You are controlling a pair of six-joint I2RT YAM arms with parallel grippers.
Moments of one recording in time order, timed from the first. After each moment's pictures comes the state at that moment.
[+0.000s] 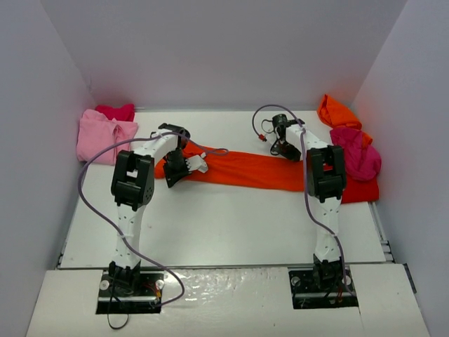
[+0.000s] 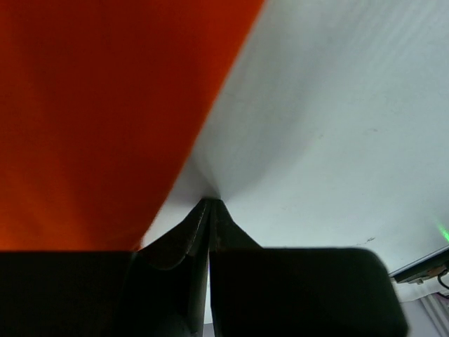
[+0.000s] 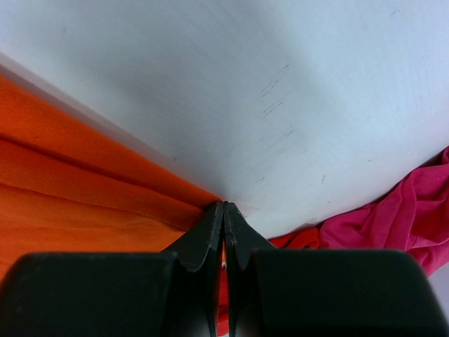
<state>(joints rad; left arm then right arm) -0.31 2.24 1.80 -1.27 0.11 0.95 0.19 2.31 1.81 -0.84 0.34 -0.68</state>
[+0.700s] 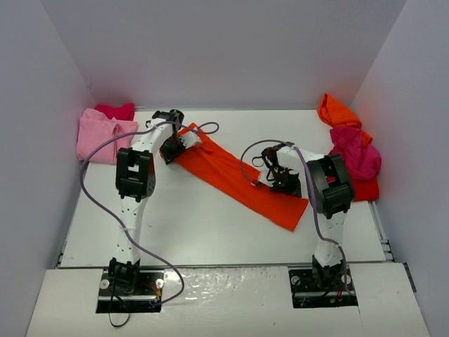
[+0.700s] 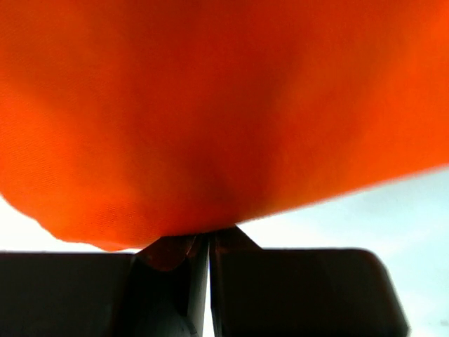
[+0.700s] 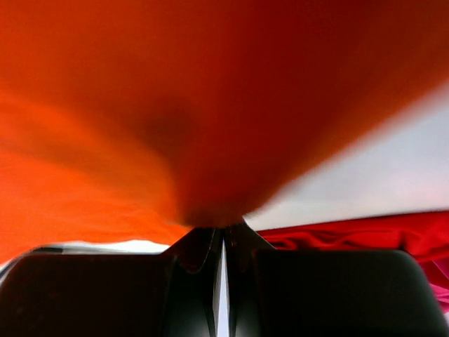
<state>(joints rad) -0.24 2.43 2.16 -1.18 0.00 0.80 0.36 2.04 1.29 -1.04 0.29 -0.79</state>
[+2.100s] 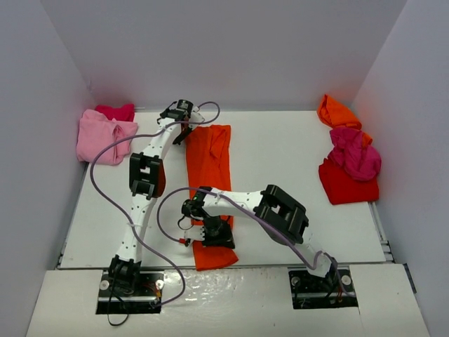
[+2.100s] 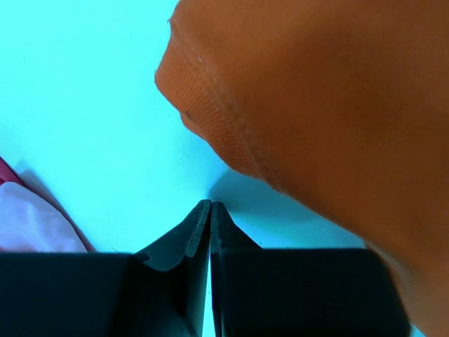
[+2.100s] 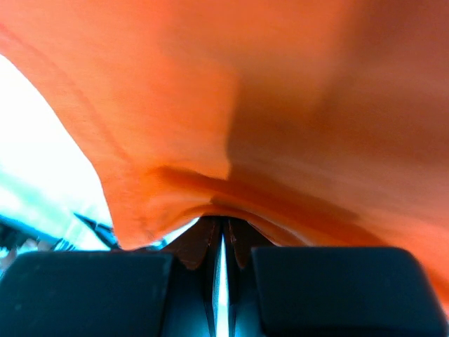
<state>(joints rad) -0.26 2.66 2.56 -1.00 -0.24 0.55 1.12 2.17 1.56 -1.24 -0.22 -0.57</state>
